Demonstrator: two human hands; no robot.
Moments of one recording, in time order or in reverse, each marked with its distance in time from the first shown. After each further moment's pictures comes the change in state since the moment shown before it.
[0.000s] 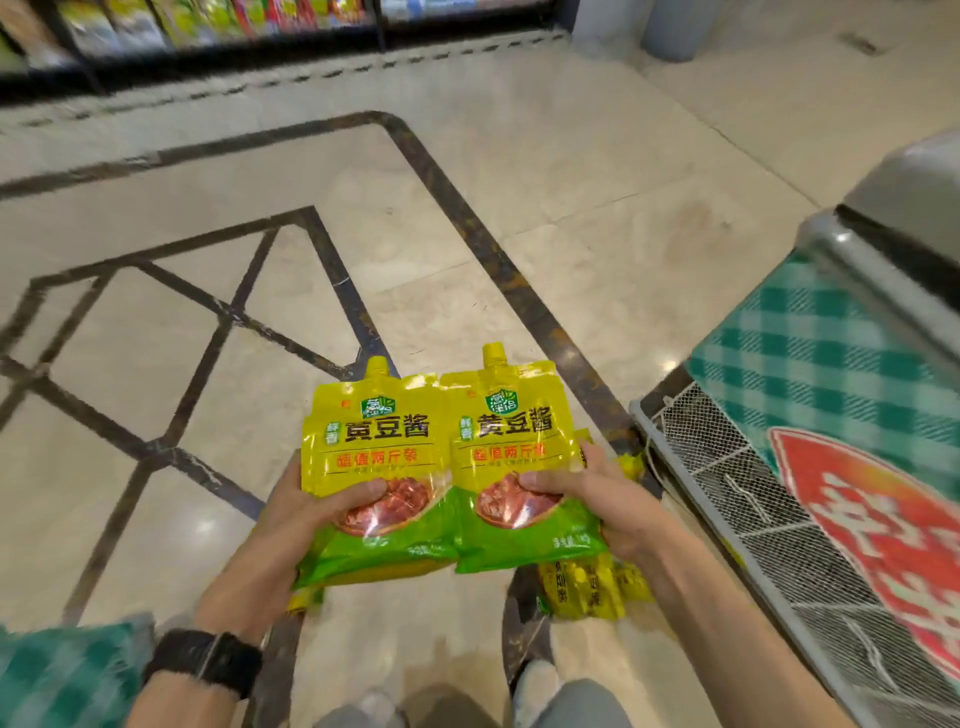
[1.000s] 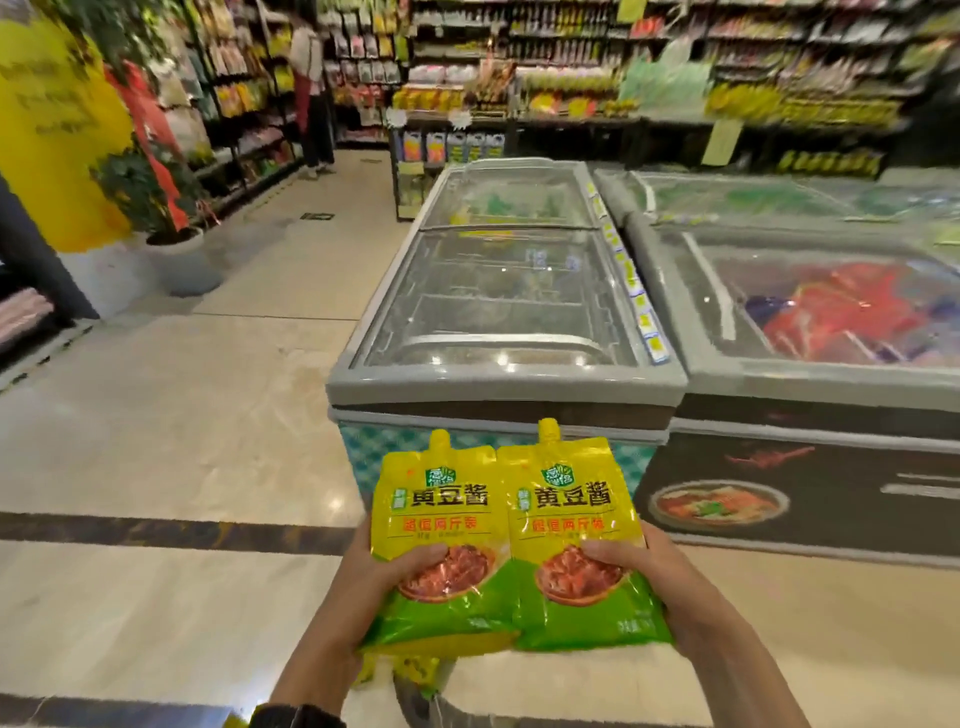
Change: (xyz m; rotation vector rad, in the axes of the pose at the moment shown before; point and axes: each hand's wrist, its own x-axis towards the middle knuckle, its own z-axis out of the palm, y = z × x) left_hand -0.313 0.252 0.243 0.474 -1.020 0.016; right_hand -0.556 -0.072 0.027 0.560 0.851 -0.346
